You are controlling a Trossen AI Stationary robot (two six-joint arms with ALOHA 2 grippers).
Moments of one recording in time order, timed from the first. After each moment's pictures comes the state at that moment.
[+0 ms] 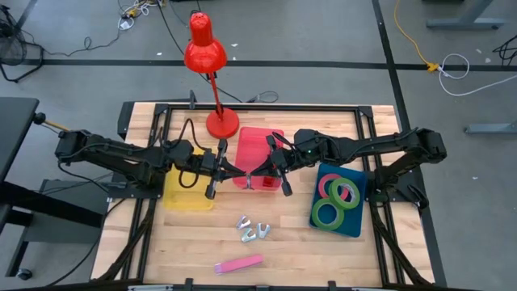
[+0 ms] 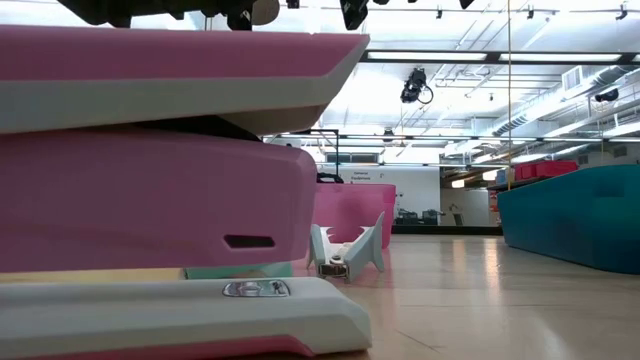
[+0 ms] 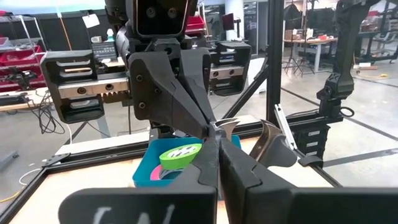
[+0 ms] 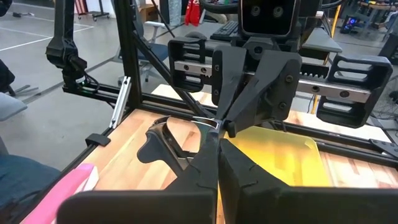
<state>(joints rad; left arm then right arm) -0.04 1.13 0.62 0.55 0.11 0.09 0.01 1.51 1.15 0.12 -0.28 -0.14</state>
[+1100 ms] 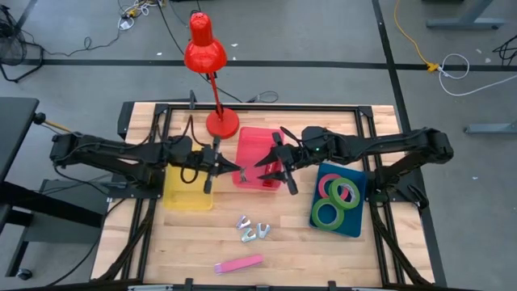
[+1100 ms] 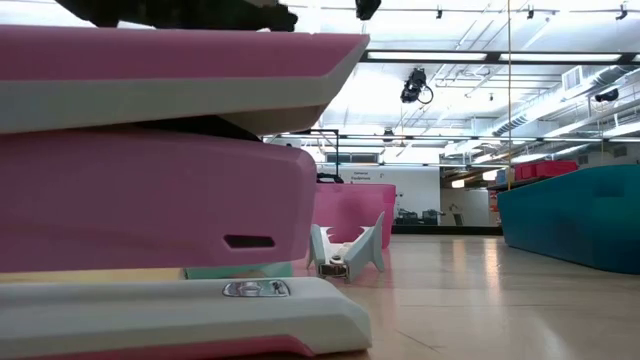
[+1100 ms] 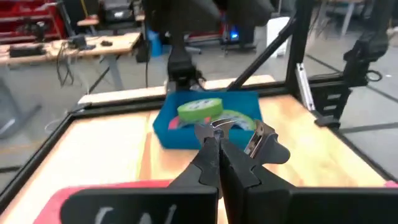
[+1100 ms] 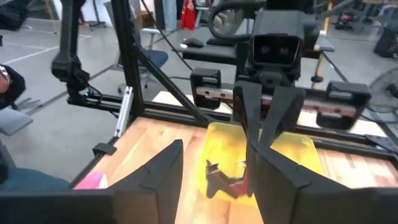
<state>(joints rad) 0.01 1.04 0.62 0.27 0.09 0.09 0.01 1.44 1.15 0.07 -0.26 -0.09</state>
